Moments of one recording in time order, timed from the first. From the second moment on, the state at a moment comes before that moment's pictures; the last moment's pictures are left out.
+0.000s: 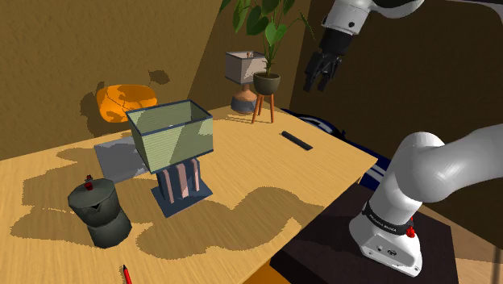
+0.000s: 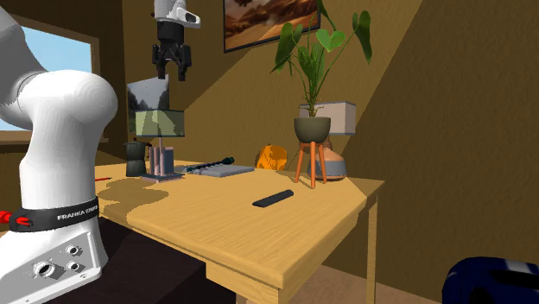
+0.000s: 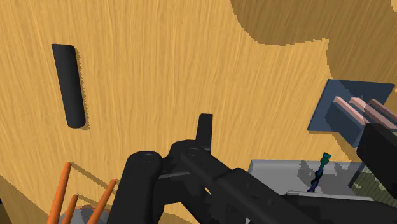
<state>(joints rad) 0.01 -0.83 -0.05 -2.39 0.12 1.69 0.12</state>
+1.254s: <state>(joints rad) -0.08 -0.49 -0.27 -2.53 0.01 2.09 -0.11</state>
